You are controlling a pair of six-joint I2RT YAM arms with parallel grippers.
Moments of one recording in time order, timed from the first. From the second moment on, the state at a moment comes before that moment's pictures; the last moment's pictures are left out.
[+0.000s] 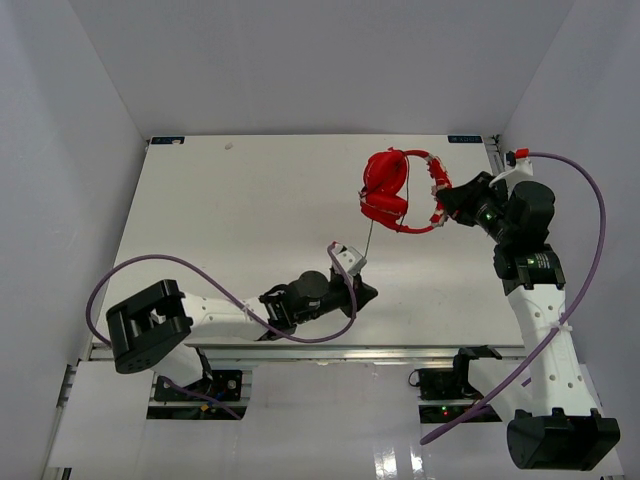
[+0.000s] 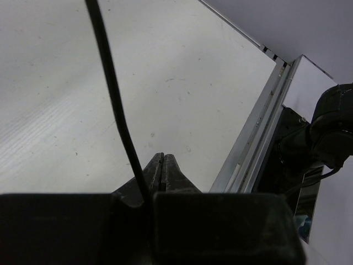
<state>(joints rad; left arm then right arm) -1.15 1.47 0.62 0.67 -0.06 -0.36 0.03 0.89 0.97 -0.29 -0.38 0.52</state>
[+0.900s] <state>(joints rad) -1.32 1.54 0.87 0.39 -0.17 -0.28 0.09 0.88 0.79 -0.22 -0.04 0.15</state>
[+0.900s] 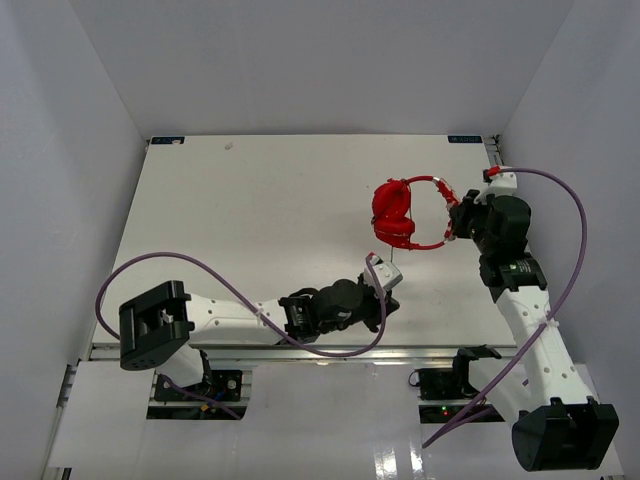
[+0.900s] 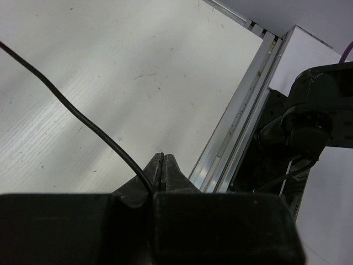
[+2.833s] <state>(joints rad) -1.08 1.49 0.96 0.22 0.09 -0.43 0.37 0.85 0.59 -0.24 -0.21 -0.19</state>
